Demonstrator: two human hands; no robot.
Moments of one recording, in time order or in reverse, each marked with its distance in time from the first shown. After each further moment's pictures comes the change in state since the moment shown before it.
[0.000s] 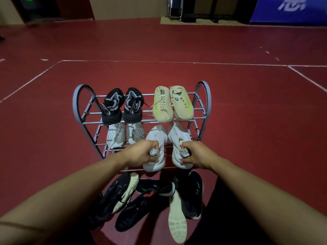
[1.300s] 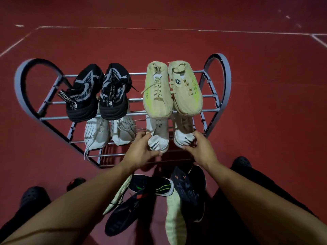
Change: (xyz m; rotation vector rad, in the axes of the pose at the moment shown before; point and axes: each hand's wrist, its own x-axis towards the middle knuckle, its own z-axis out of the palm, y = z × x) left_hand 0.118 -0.092 0.097 -0.256 0.314 -0.232; right_hand 0.100 0.112 0.085 0.413 0.289 0.336
